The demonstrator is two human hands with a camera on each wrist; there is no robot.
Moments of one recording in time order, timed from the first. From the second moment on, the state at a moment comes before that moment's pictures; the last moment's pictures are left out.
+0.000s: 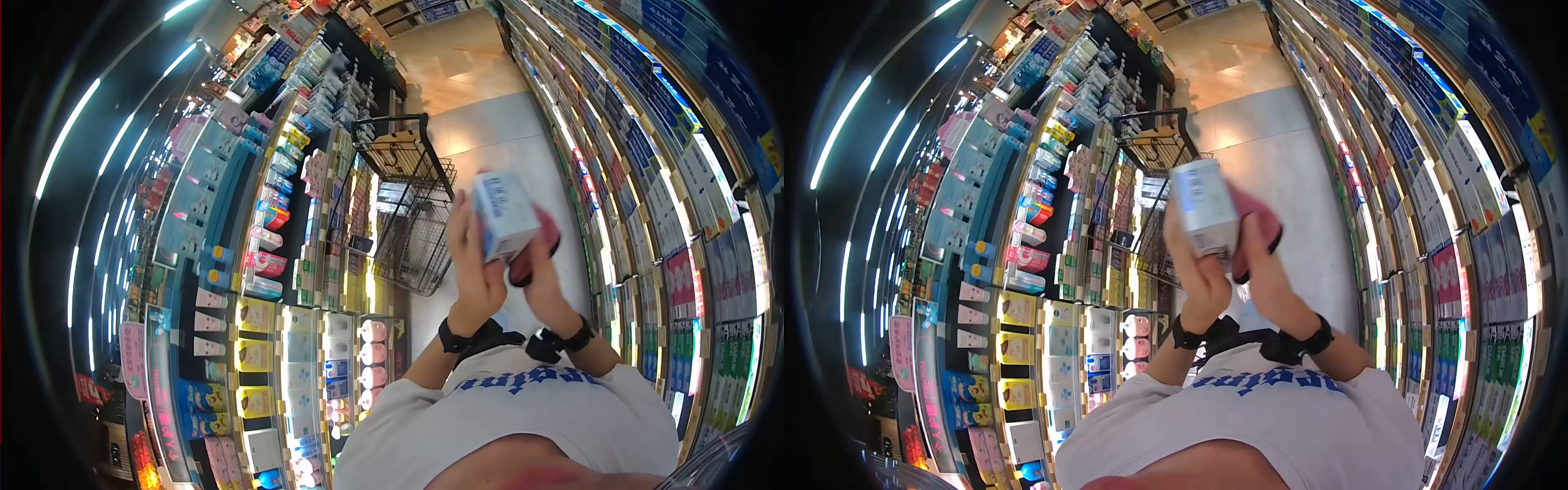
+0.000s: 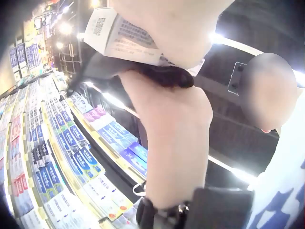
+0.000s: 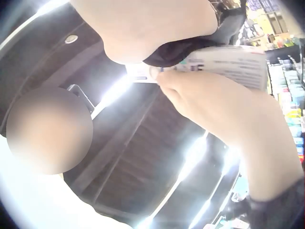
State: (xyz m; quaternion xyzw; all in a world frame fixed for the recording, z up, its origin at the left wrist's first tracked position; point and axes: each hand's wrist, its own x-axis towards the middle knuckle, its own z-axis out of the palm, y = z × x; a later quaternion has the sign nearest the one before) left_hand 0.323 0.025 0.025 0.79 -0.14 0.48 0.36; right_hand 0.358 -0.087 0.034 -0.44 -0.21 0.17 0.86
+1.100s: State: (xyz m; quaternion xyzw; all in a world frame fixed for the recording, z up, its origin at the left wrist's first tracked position) left_hand 0.418 0.500 -0.090 0.65 0.48 0.32 0.49; right_hand 0.591 0.464 -0.099 -0.43 -0.13 0.76 0.46
